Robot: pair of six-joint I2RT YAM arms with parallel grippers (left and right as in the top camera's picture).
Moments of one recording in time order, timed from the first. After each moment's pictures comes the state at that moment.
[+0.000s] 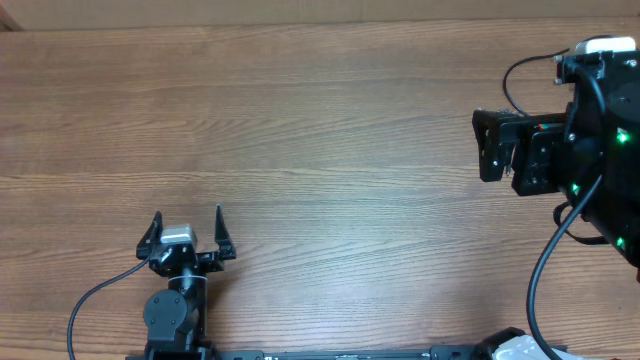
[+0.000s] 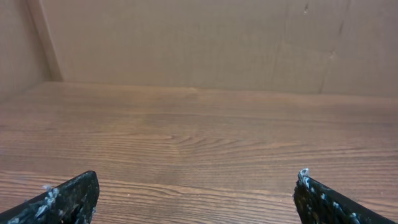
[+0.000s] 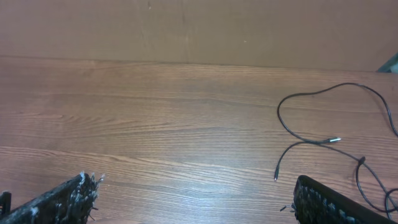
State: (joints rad) left arm -0.05 0.01 0.01 -0.07 -0.14 -0.03; right arm 0.43 1.35 2.30 -1.58 0.24 0.23
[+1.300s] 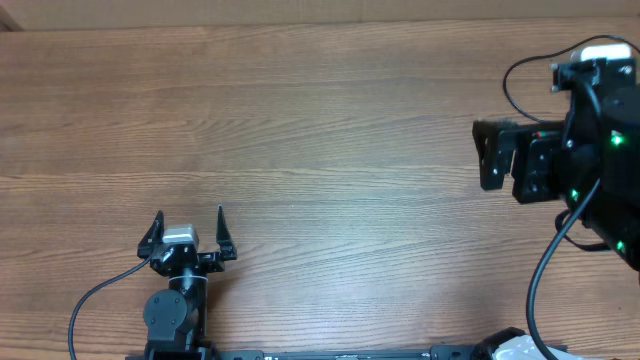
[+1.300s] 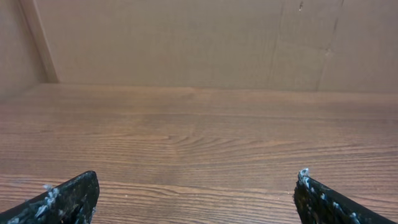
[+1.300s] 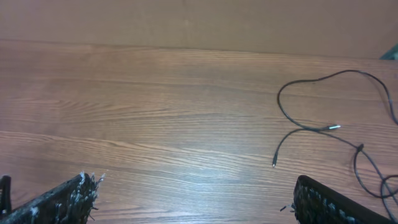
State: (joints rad) left arm -0.05 0.01 0.01 -0.07 -0.12 -0.02; right arm 0.43 1.35 2.30 -1.64 0.22 0.23
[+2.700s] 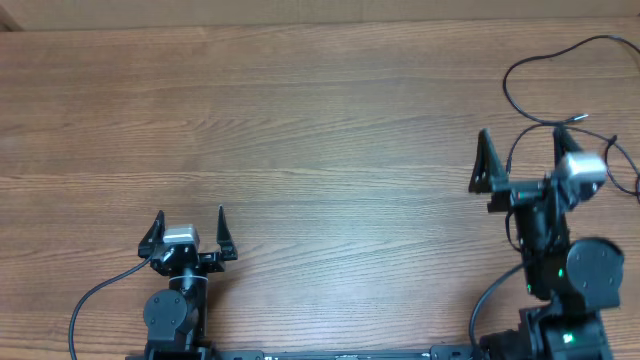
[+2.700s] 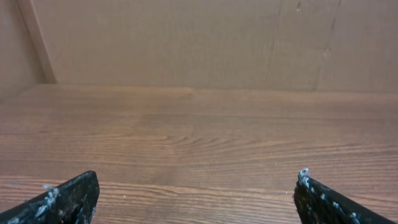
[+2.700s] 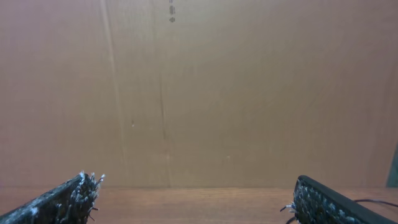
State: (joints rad) left arm -0.05 0.01 0.01 -0.07 -0.12 -0.02; right arm 0.14 0.54 0.56 0.12 0.06 0.07
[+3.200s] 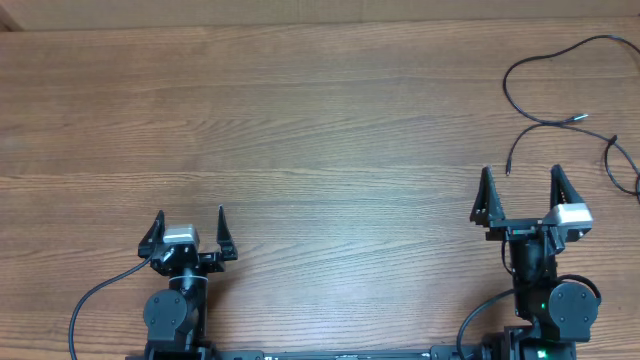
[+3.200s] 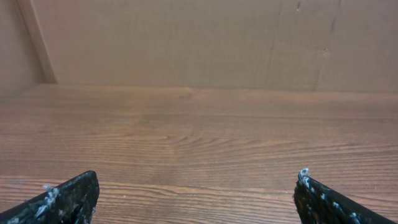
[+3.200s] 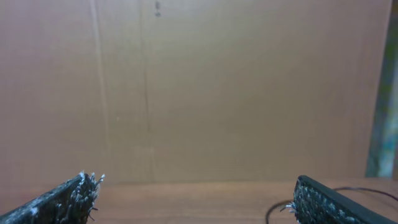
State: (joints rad) left arm -0.05 0.01 0.01 -0.07 -0.12 -0.02; right arm 0.00 0.29 0.21 0.30 -0.02 0.07
